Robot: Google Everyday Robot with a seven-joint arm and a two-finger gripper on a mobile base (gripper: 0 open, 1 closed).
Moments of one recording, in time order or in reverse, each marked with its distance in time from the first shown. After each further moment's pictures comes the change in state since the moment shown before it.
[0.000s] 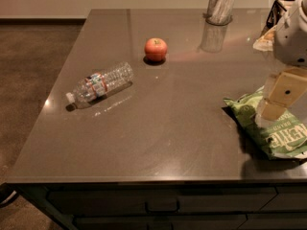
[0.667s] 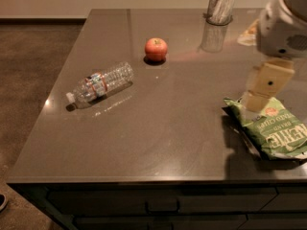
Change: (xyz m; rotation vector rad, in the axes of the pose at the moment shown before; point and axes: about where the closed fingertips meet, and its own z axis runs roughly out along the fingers) arm -0.028 -0.007 0.003 -0.020 -0.024 -0.036
